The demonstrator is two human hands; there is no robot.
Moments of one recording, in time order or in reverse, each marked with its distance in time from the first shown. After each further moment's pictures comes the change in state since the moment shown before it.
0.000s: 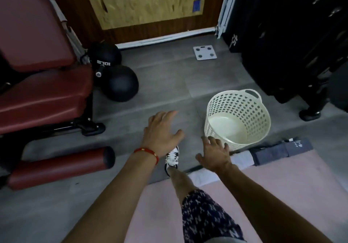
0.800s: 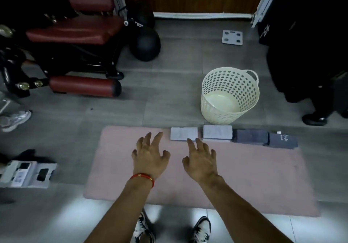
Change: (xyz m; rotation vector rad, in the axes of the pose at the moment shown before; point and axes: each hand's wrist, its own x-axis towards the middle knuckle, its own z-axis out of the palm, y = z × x) left_hand -0.341 0.182 0.244 0.044 0.162 -0.553; right_hand -0.297 0.201 0.085 -0.024 -0.049 -0.320
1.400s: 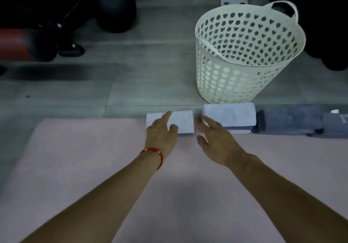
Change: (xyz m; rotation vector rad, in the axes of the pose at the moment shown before) left_hand 0.285 -0.041 0.447 -0.411 -0.054 0.071; right_hand 0.326 0.254 0.323 0.125 0.200 -0.248
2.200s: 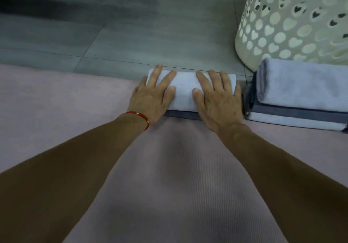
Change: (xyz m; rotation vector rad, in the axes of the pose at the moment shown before) left_hand 0.254 -0.265 0.109 0.496 0.303 0.394; right_hand 0.216 0.077 0.252 -0.360 0.391 -0.013
